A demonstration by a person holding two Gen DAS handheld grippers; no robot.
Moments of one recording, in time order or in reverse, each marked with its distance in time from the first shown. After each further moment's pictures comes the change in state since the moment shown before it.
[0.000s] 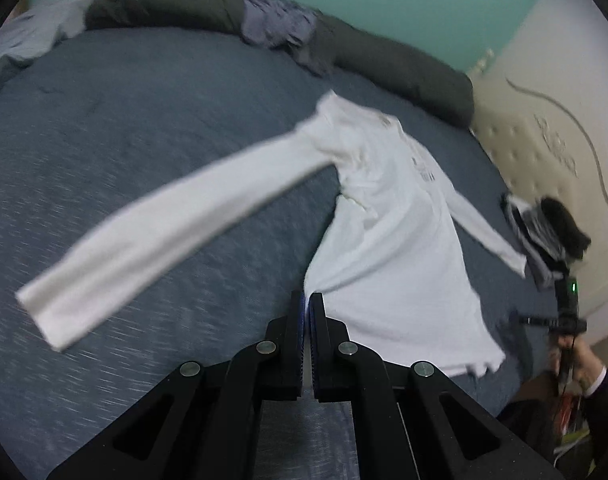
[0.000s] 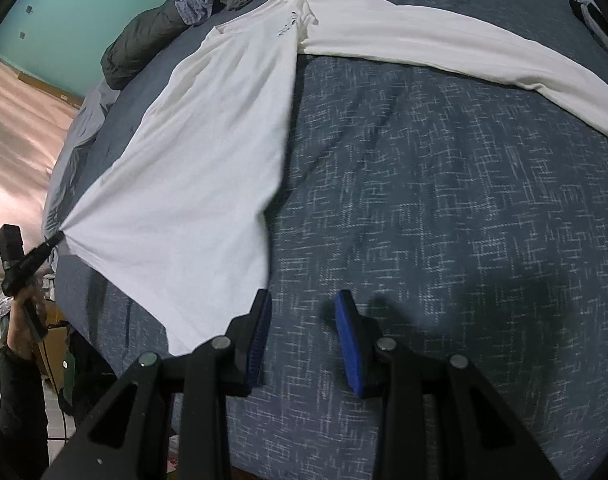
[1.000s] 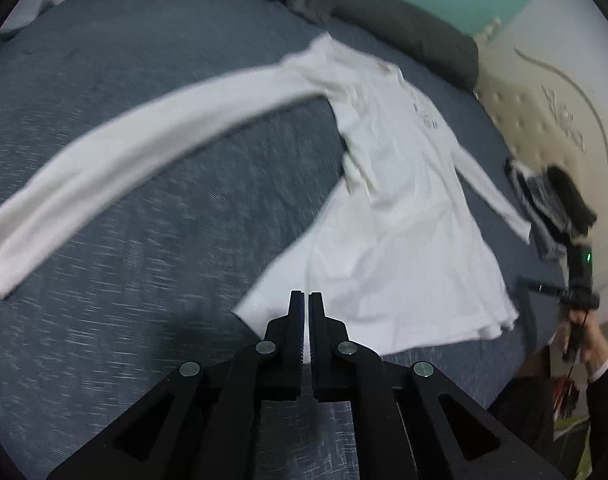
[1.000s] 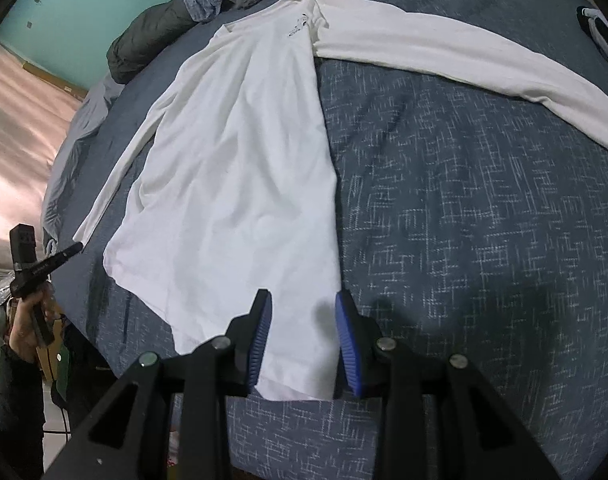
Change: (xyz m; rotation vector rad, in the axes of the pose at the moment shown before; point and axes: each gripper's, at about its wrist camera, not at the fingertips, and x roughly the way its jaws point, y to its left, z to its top) left arm 0.066 -0.030 -0.043 0.014 0.178 -0.025; right arm -0.004 0.005 -0.002 -0.037 -0.005 -0.014
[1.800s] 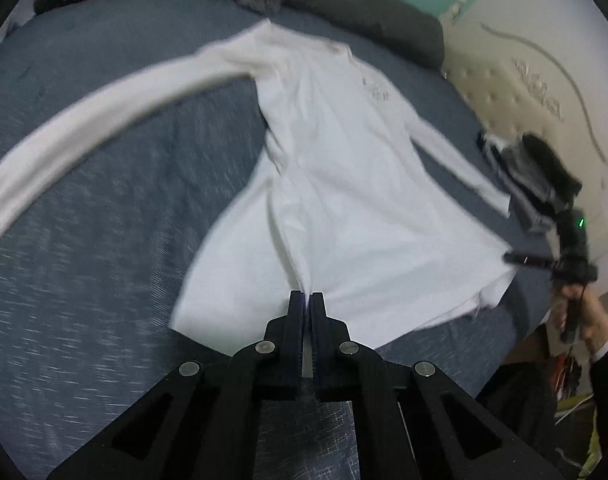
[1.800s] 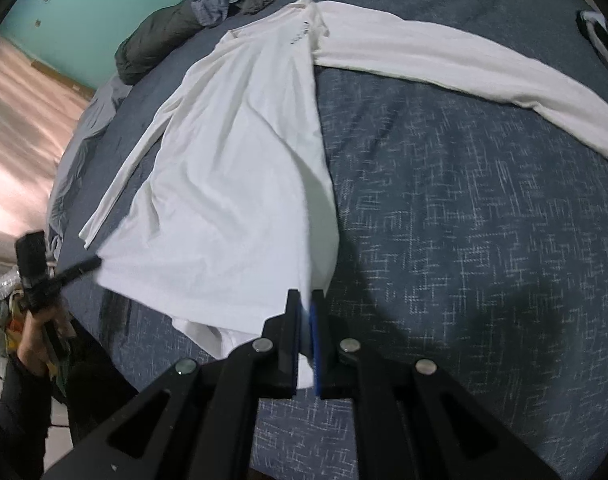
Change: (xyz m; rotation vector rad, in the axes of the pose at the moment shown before) left arm 0.016 -0.067 -0.026 0.065 -0.038 -0.045; right arm -0.014 -0.005 -0.003 -0.036 -0.017 0.021
